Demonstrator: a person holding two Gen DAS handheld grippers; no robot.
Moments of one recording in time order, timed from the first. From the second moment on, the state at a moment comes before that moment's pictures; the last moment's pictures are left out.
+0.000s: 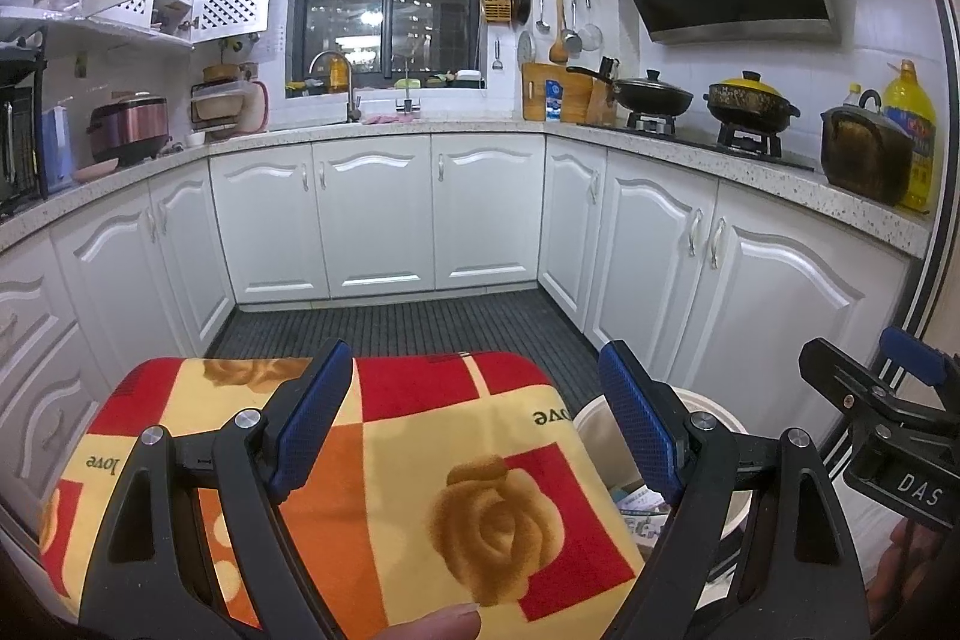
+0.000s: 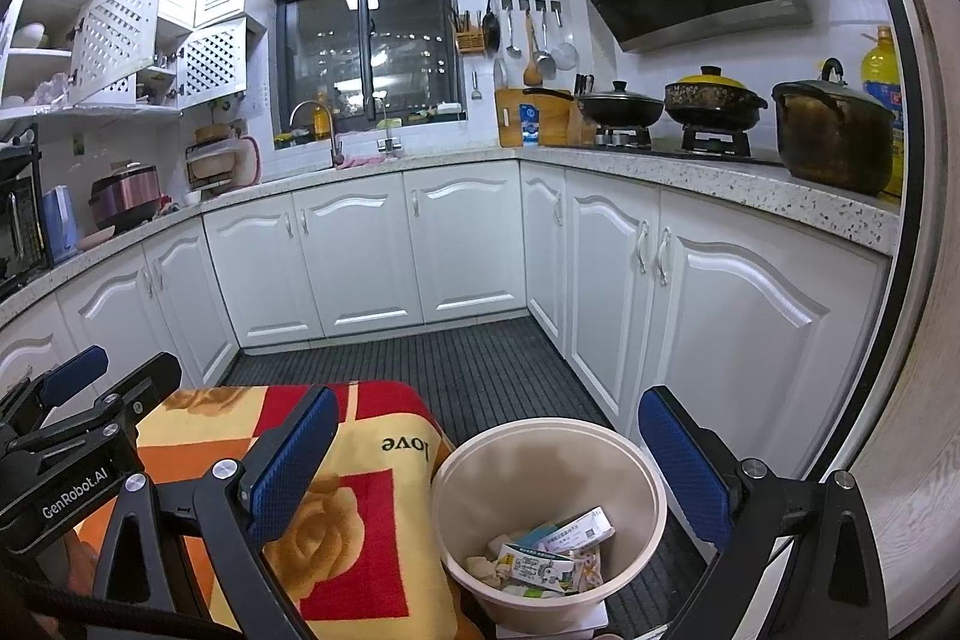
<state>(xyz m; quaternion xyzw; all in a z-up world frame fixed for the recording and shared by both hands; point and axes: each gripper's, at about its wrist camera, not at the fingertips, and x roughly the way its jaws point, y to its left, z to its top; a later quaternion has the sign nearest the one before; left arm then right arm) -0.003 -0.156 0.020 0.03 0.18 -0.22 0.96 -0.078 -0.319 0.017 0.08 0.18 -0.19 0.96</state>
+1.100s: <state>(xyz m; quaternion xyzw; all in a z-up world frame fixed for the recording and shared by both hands) 0.009 -0.153 0.010 0.04 0.20 -0.22 0.95 -0.070 -0.323 0.006 0.08 0.21 -0.19 0.96</state>
